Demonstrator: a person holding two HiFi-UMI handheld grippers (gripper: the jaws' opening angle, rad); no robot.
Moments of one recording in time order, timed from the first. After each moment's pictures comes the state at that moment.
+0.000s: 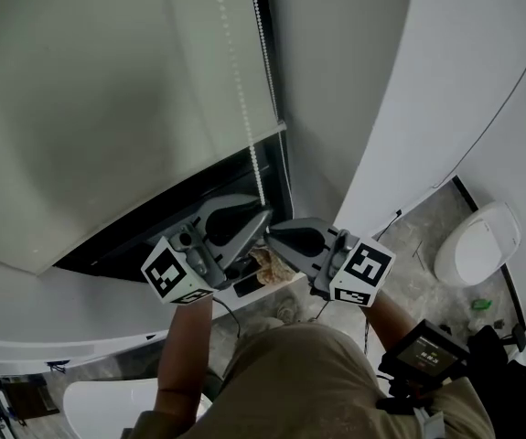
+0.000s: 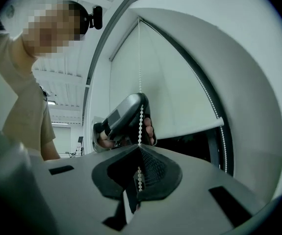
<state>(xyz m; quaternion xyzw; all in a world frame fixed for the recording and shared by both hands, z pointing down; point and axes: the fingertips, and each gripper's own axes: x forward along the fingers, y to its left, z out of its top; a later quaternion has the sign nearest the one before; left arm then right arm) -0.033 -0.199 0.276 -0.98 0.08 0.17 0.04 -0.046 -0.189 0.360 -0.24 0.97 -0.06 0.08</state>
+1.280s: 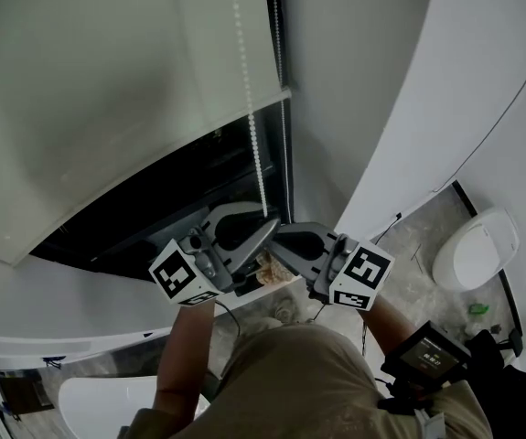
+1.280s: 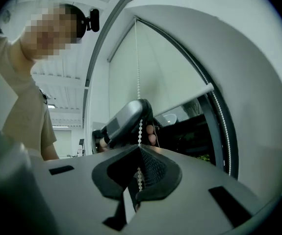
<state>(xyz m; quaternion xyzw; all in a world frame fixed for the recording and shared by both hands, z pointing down) -0.032 -0.194 0.298 -0.99 0.07 0.15 0.04 -0.056 -0.188 0.365 -0.24 0.96 -0.08 0.08</state>
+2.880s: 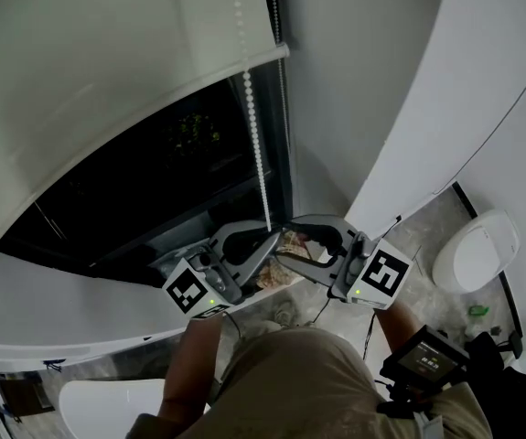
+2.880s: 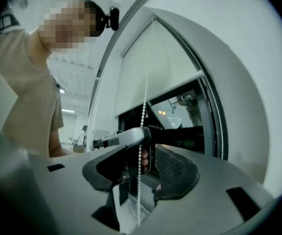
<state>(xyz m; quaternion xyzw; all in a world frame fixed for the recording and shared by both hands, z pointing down) -0.033 -0.189 0.319 -0.98 0.11 0.15 0.04 -0.038 -0.180 0.341 -0.22 0.97 0.01 0.05</state>
